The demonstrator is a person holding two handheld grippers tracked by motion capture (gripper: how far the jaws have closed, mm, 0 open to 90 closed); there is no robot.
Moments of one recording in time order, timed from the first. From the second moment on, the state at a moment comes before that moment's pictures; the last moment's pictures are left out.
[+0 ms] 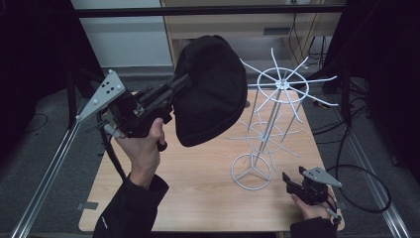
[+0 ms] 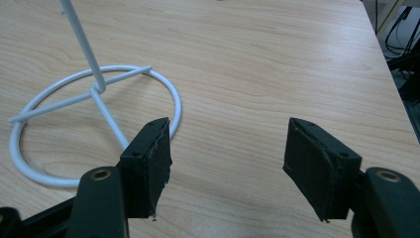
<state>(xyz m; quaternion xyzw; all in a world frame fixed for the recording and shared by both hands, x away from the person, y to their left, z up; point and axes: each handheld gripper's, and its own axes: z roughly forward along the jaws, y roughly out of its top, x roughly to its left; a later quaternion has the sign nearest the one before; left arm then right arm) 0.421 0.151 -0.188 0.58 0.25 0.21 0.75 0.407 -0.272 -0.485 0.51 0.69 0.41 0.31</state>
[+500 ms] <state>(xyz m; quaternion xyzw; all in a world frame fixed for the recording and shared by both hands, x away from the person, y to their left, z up) 0.437 0.145 -0.218 0.61 0.27 0.19 0.72 0.407 -0.271 -0.485 0.51 0.70 0.41 0.30</state>
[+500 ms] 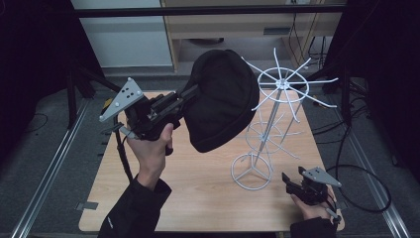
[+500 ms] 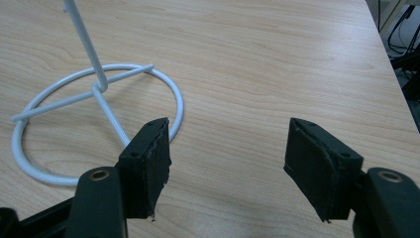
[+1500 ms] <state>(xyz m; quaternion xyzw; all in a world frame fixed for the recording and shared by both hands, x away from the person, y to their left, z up) 0.450 0.129 -0.282 0.68 0.28 0.18 0.65 0.408 -0.270 -0.487 0.50 0.70 0.41 0.30</state>
